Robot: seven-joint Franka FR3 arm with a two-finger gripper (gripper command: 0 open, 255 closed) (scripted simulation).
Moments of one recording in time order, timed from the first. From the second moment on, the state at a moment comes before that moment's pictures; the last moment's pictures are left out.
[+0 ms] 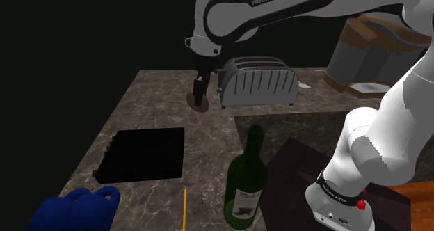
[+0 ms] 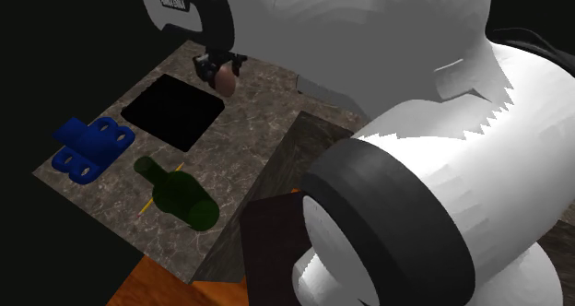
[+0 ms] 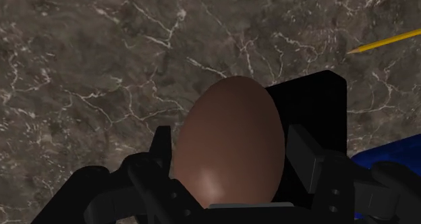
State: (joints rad) arm 0.33 -0.17 0.00 -2.12 0.15 2.02 -0.31
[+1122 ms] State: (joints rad) arm 0.51 -0.08 0.25 -2.02 0.12 2.07 0.12
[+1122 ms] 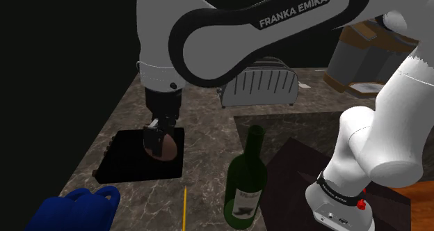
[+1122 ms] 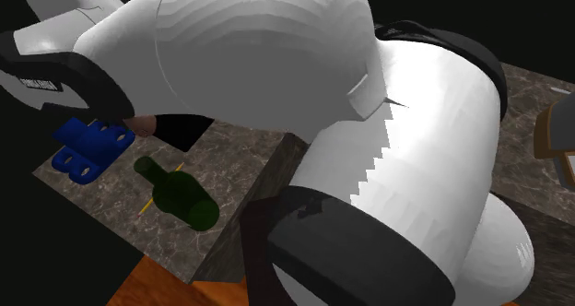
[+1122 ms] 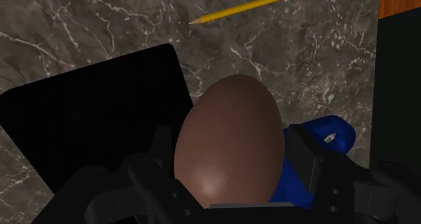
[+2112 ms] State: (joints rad) arm 0.70 0.25 0.40 -1.64 -0.06 2.01 0.52
